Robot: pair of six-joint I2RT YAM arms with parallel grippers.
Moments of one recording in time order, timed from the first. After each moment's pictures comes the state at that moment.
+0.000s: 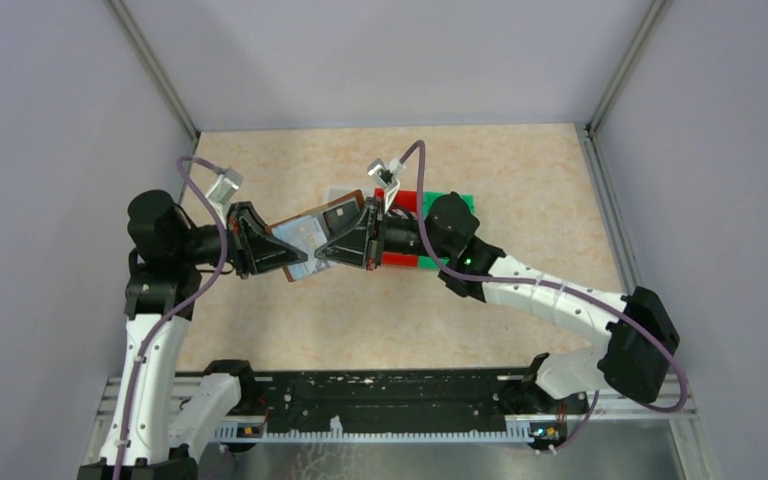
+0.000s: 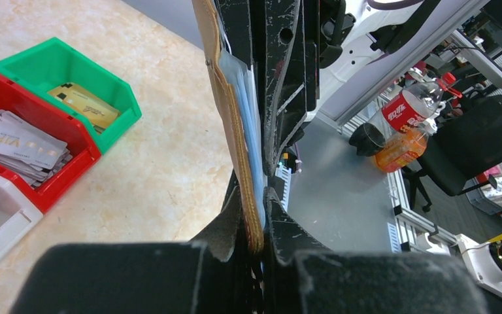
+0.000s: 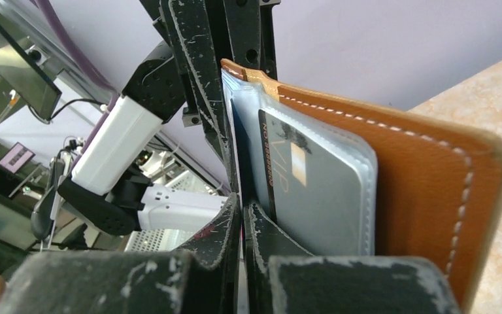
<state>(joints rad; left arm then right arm) -0.04 0.80 0.98 -0.26 1.36 -0.42 0.95 1.32 1.01 0.53 -0.57 0.78</state>
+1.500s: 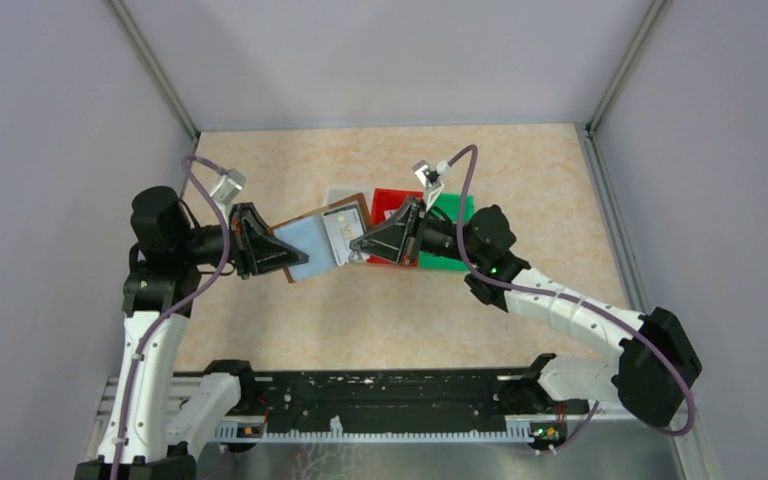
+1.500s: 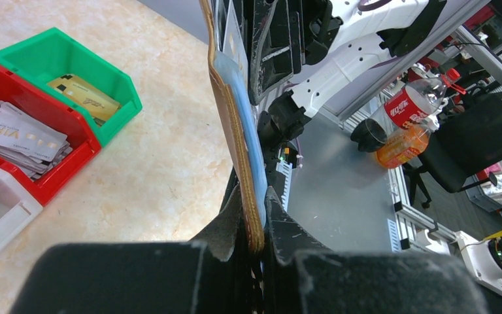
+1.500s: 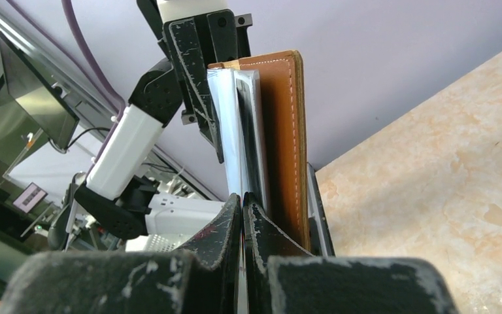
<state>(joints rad) -0.04 0.81 1.02 -0.38 1.35 -0.32 0.79 1.19 0.79 0.73 -0.61 0.93</state>
